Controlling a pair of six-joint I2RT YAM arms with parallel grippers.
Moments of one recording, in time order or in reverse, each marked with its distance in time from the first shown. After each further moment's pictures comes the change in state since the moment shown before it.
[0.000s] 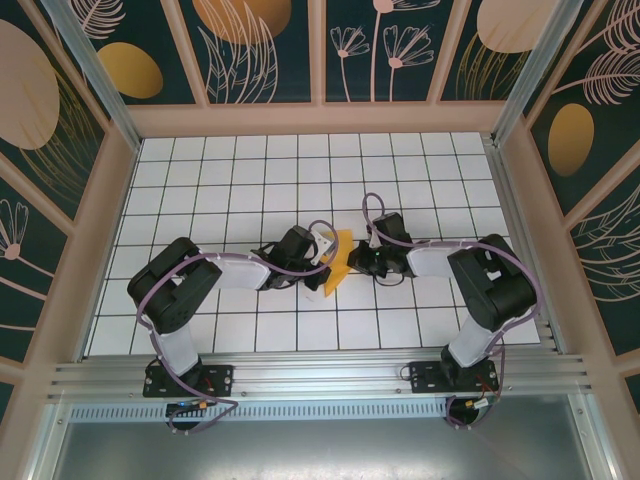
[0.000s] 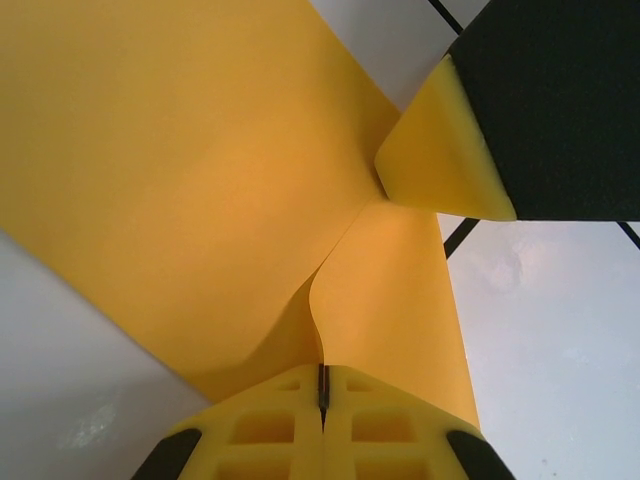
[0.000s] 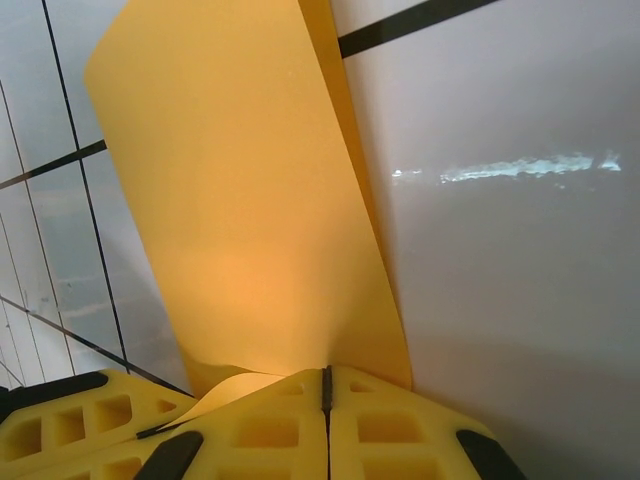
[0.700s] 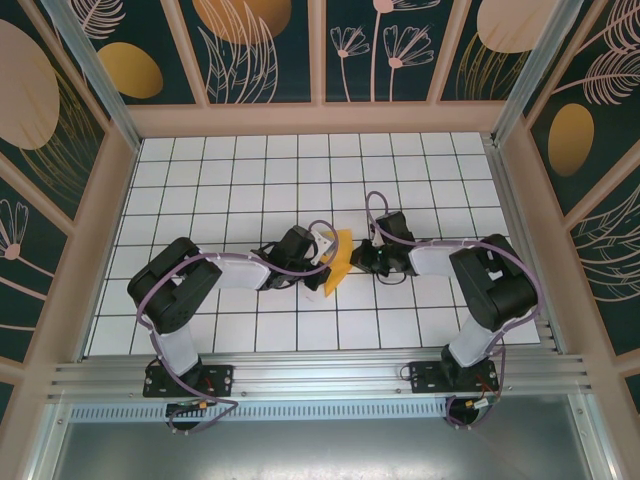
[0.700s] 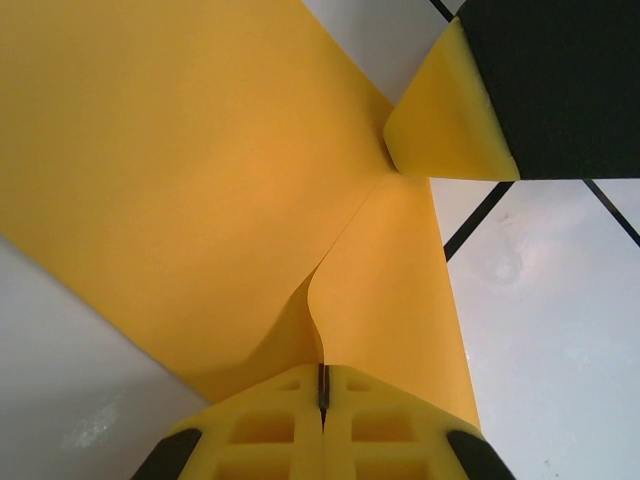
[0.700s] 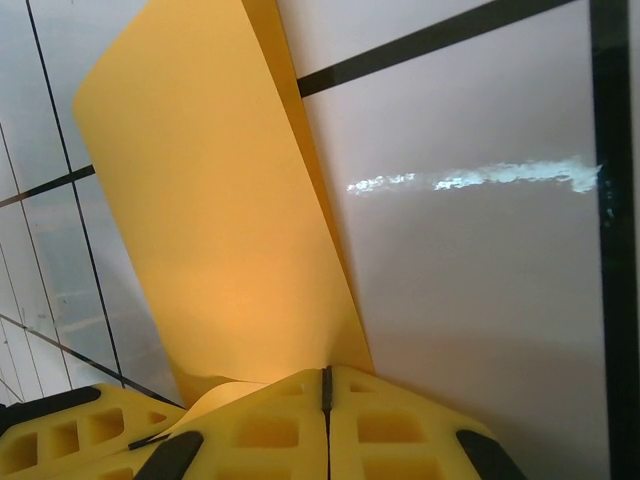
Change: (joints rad) left arm 0.000 0.000 0.000 0.000 -0.001 0.000; right arm -0.022 0.000 0.005 -0.016 0.010 0.000
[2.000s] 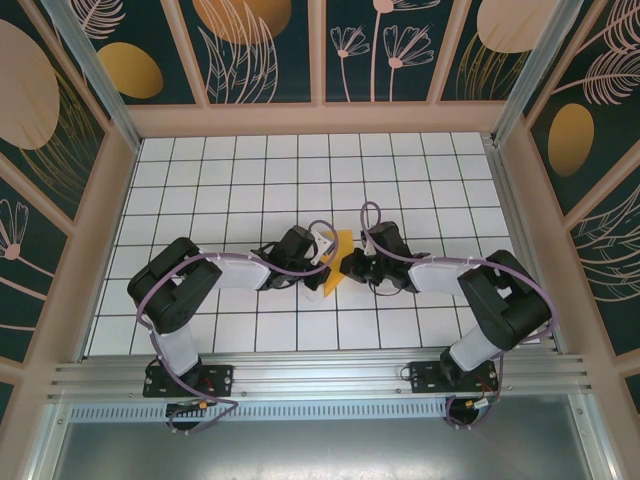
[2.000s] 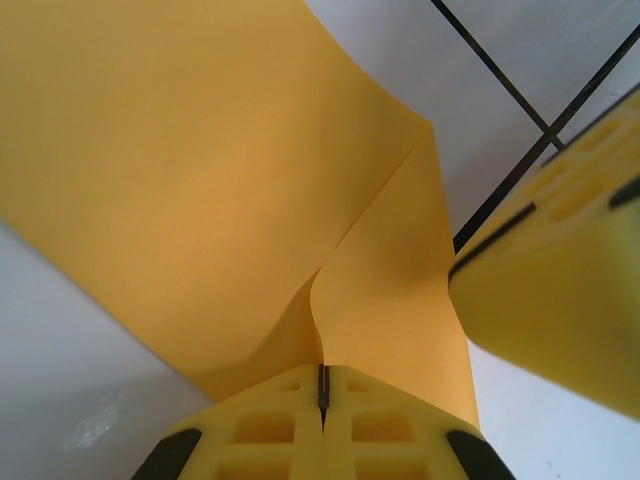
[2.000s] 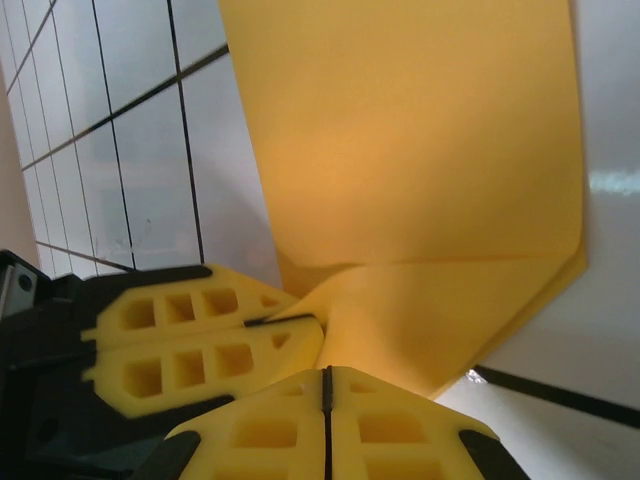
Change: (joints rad) left arm 0.000 0.001 -0.001 0.003 -0.003 -0.001; right arm 0.129 -0.123 -0.112 0.123 -0.004 0.113
